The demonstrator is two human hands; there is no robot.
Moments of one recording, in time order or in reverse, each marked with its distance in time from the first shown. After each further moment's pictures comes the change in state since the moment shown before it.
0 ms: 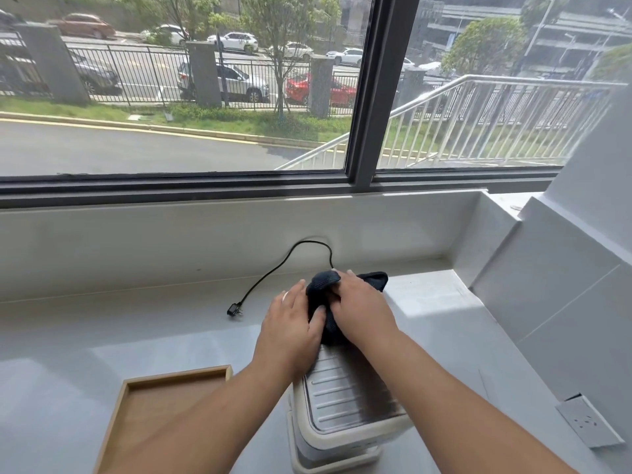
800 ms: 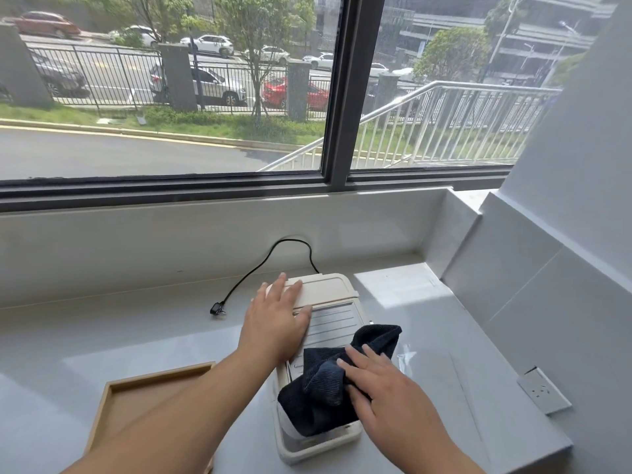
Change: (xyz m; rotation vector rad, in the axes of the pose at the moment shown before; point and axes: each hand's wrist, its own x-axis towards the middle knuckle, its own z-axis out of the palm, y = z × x) left_hand -0.003 0.002 0.001 0.200 -0.098 -0.013; right_hand -0.179 0.030 0.004 0.007 -0.030 -0.066
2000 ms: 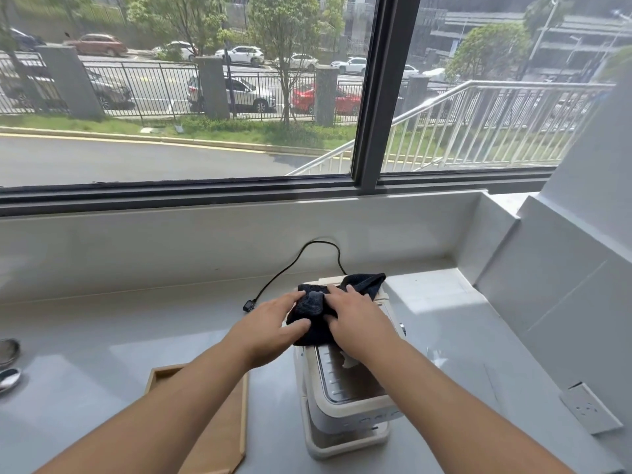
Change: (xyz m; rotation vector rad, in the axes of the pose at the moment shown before) left_hand -0.036 -0.051 -0.063 -0.129 -0.182 0.029; right_hand 0.137 -0.054 -0.003 -0.087 -0.102 0.024
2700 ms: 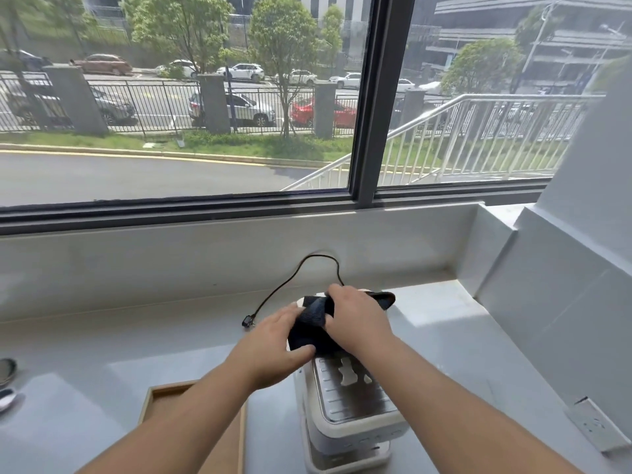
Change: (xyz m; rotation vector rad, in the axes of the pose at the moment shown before) left_hand 0.005 0.001 0.013 0.084 0.099 0.079; right_hand 0.021 0.001 -0.017 -0.001 0.216 0.040
